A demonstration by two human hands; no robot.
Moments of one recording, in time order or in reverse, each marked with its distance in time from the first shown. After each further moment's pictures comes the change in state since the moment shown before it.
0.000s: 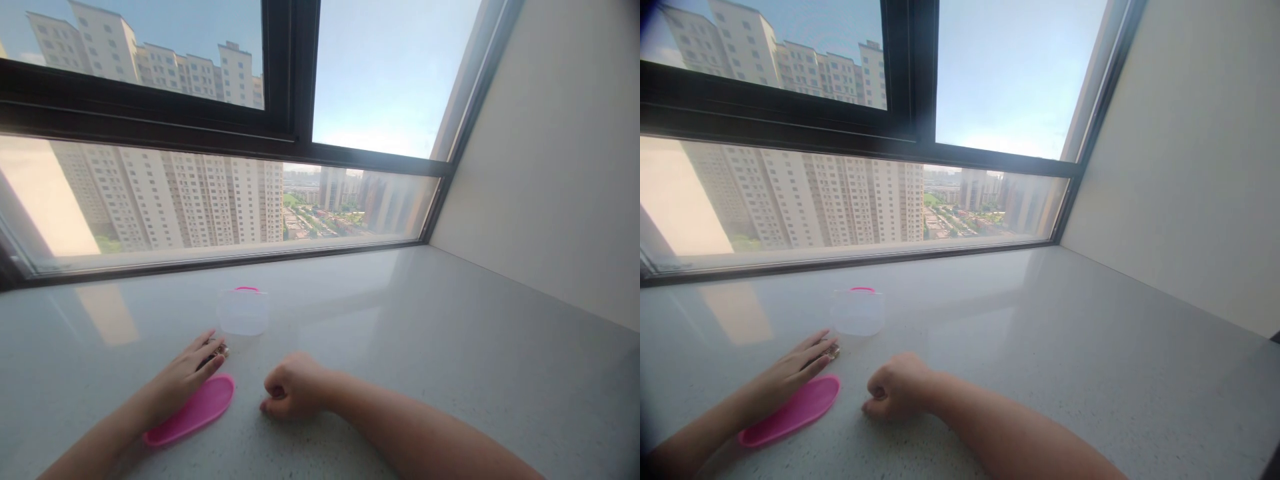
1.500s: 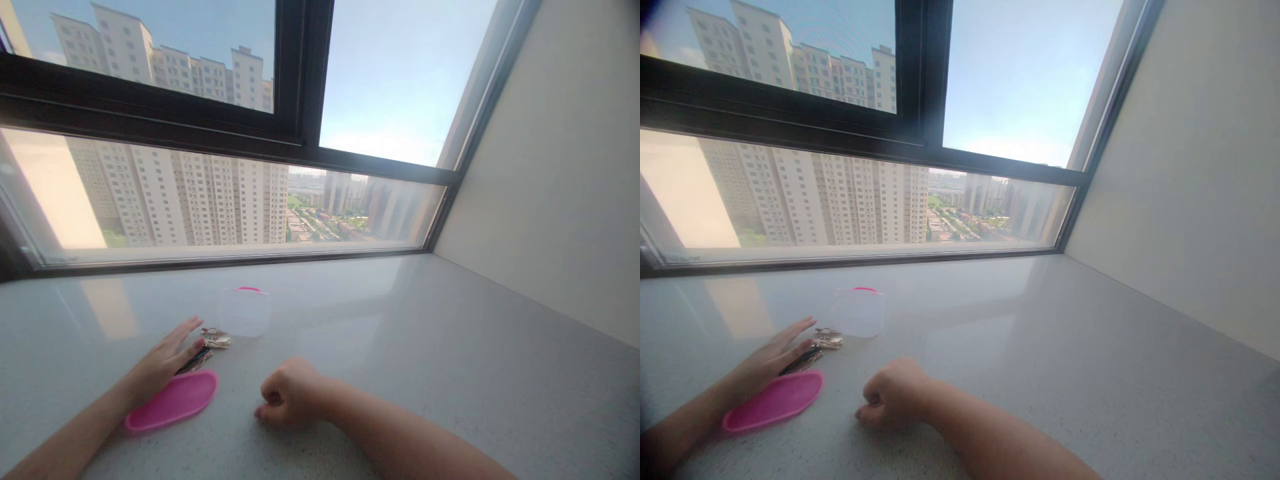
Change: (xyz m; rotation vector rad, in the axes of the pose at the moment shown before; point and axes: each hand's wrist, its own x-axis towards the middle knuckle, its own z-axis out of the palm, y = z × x) left_hand 0.008 -0.043 -0.007 -0.075 0.210 -0.113; right_hand 0.001 0.000 0.001 0.044 0.019 -0.004
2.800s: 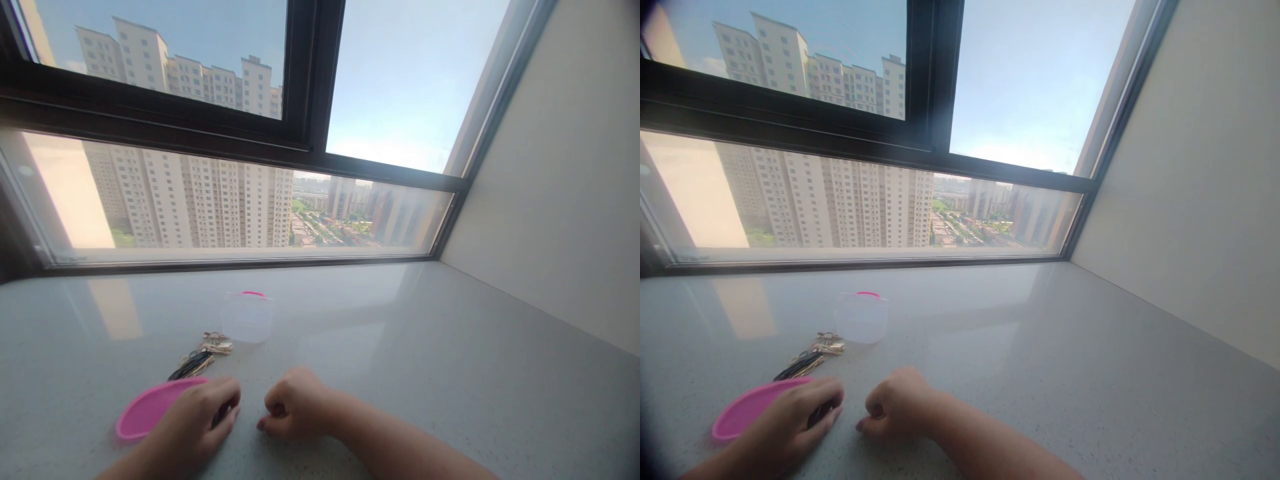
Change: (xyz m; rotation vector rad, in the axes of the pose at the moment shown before) left_hand -0.062 0.133 0.001 0.073 -0.327 0.186; right_hand -0.001 0.007 0.007 -0.029 -0.014 -0.017
